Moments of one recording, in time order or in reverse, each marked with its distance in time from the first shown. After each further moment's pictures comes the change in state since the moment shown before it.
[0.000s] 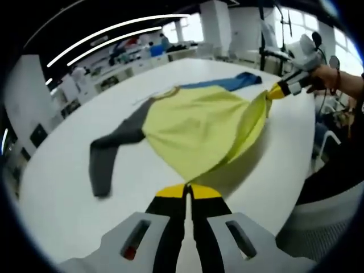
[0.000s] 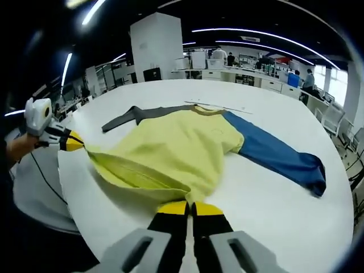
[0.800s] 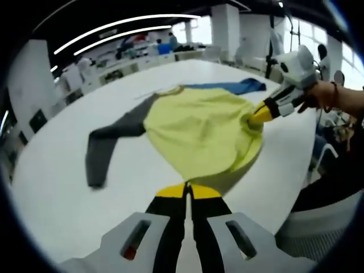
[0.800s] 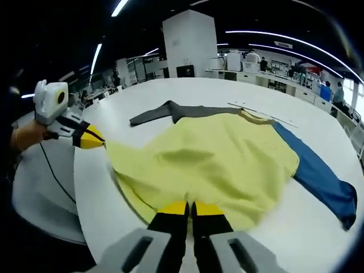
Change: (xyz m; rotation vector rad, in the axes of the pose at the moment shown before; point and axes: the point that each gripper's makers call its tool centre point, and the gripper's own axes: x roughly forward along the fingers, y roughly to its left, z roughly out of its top) left arm 0.001 0.000 -0.003 -0.096 -0.013 -0.016; right arm 0.066 0.063 0.024 -0.126 0.015 0.174
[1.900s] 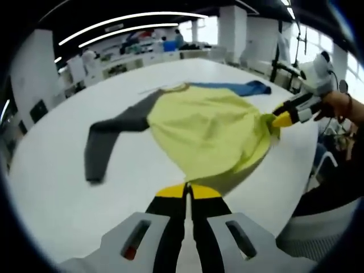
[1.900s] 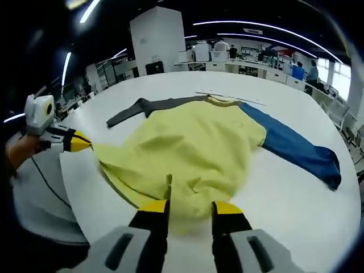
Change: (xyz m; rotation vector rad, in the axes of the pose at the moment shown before) left arm 0.005 0.007 -0.003 -0.058 0.006 0.000; right arm -0.054 -0.015 -0.036 0.170 0.045 -0.184
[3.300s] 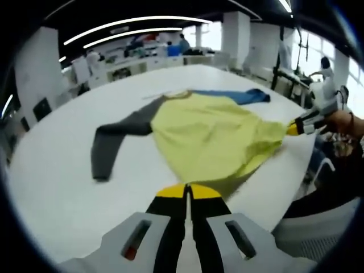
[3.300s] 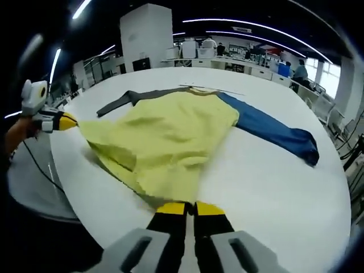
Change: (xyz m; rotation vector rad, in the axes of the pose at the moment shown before) left arm -0.030 -0.001 0.006 -0.031 -0.046 0.022; right arm -0.043 -0.032 -0.037 0.026 0.002 -0.120
